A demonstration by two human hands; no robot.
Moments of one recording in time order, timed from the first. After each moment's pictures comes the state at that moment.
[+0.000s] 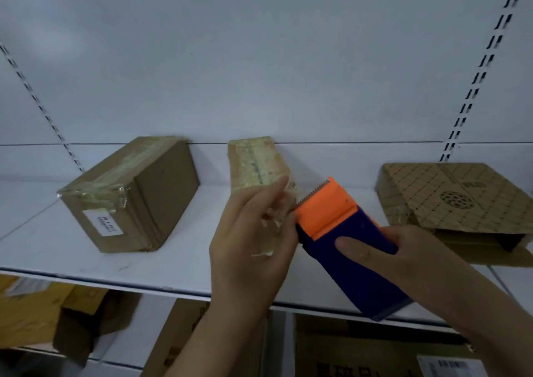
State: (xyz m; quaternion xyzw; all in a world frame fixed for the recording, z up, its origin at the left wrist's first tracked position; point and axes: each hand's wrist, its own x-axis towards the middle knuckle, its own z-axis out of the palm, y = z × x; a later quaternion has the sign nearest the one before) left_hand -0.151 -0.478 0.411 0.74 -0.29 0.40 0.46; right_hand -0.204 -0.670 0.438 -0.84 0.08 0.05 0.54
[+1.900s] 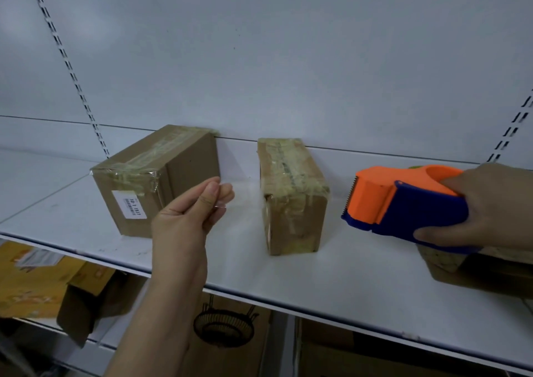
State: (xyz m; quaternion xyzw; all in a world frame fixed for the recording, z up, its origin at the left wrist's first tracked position) left_hand -0.108 -0.399 0.412 0.51 0.04 0.15 0.84; right_hand -0.162 -0.737 0.497 -1.00 -0.01 0.04 -0.04
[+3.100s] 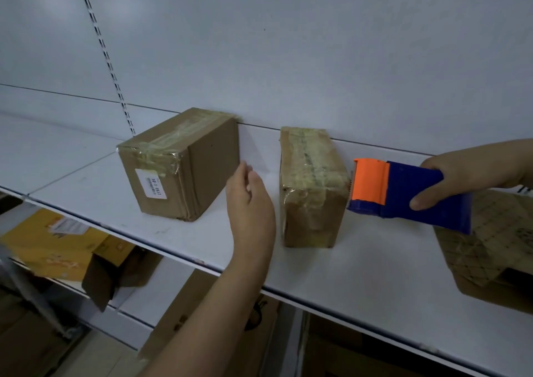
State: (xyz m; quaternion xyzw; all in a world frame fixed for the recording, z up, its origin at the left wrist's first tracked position) left_hand -0.076 -0.454 0.385 0.71 0.09 0.23 0.66; right_hand -0.045 -0.732 0.501 -0.91 -0.09 0.33 0.22
